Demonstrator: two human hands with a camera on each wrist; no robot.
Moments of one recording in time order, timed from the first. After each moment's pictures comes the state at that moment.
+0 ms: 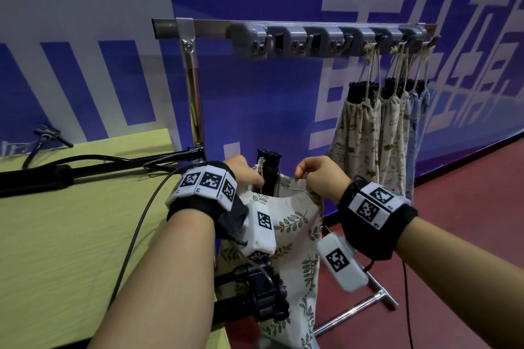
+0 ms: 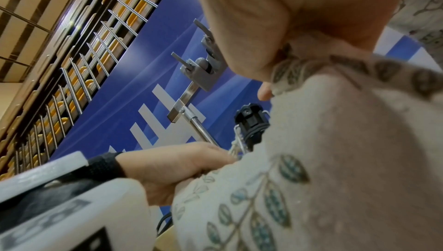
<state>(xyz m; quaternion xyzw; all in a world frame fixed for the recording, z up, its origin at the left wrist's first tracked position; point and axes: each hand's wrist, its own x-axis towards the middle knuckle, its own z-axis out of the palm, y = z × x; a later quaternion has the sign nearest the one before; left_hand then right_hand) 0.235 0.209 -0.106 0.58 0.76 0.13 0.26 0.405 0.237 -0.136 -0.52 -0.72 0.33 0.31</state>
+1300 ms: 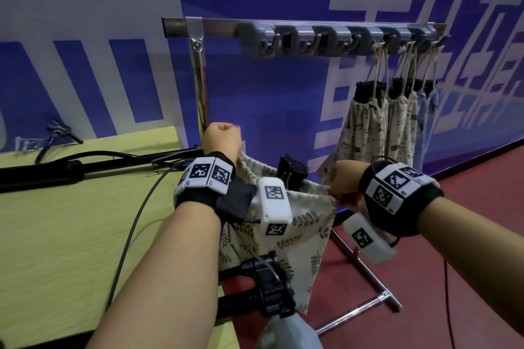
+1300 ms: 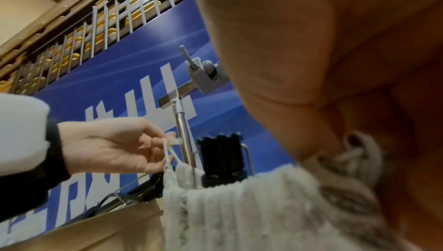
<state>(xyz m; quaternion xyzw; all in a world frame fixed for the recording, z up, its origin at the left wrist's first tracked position) 0.223 0.221 -0.095 0.34 0.65 0.63 0.25 0.429 0.243 -0.113 -0.63 -0.76 0.12 -0.08</state>
